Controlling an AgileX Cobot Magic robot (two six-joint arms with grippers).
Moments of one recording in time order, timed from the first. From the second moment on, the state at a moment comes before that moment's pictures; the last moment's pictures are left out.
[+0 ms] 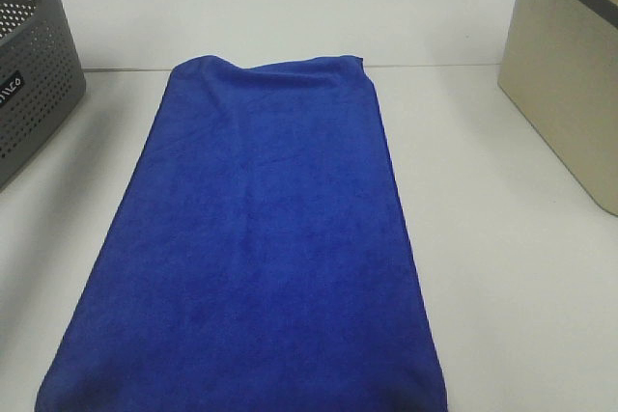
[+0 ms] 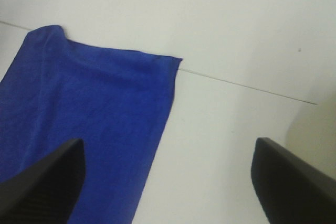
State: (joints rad) left arm 0.08 2.10 -2.33 -0.01 1.21 0.06; right arm 0.15 2.11 -2.43 0.19 1.22 -0.09
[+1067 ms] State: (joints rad) left arm 0.13 0.88 -1.06 0.04 1.17 0.12; right arm 0.12 0.72 -1.01 0.22 1.22 -0.08
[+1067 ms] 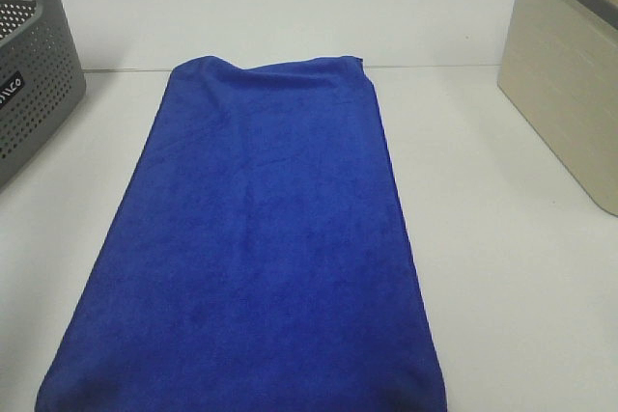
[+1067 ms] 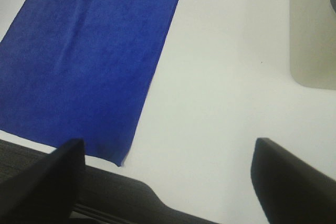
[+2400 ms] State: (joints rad) left arm 0.13 -0.01 -0.52 0.00 1.08 0.12; right arm 0.12 0.00 -0.46 0.02 1.10 -0.05
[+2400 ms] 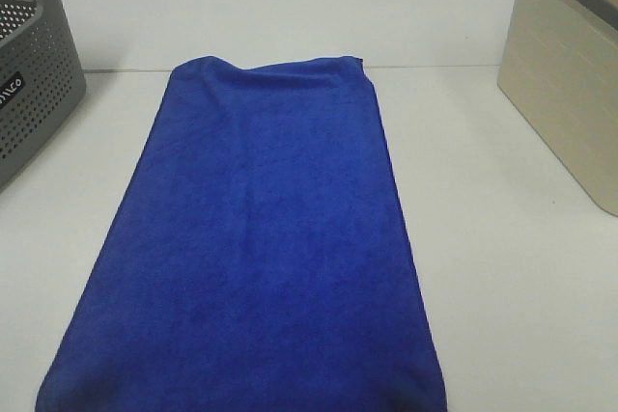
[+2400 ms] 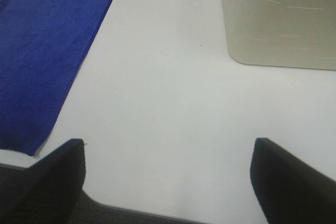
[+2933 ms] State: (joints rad) left arm 0.10 -0.01 -0.52 0.01 1.08 0.10; right arm 0.05 0.00 -0.45 0.02 1.10 -0.05
